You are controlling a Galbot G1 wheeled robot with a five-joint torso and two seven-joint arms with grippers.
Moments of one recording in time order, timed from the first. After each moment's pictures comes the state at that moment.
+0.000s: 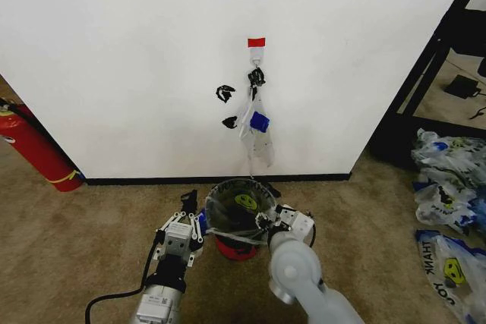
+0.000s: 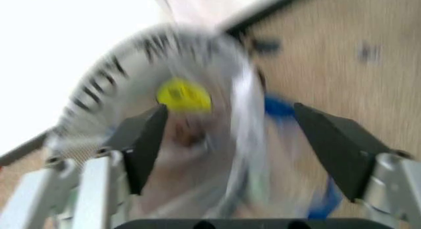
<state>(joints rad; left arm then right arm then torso) 1.74 -1.16 -0.20 -2.41 0.18 0.02 -0.37 -1.18 1.32 -0.06 2.08 0.98 -0.33 1.02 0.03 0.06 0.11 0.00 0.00</state>
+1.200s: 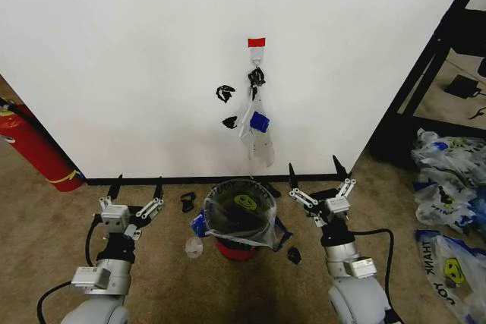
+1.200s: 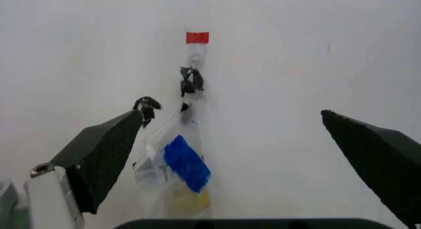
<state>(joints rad) 1.65 -1.39 -0.68 -2.21 -0.16 -0.19 0.03 -1.46 1.30 0.33 2.03 -0.02 0.47 0.12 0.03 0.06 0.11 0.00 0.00</state>
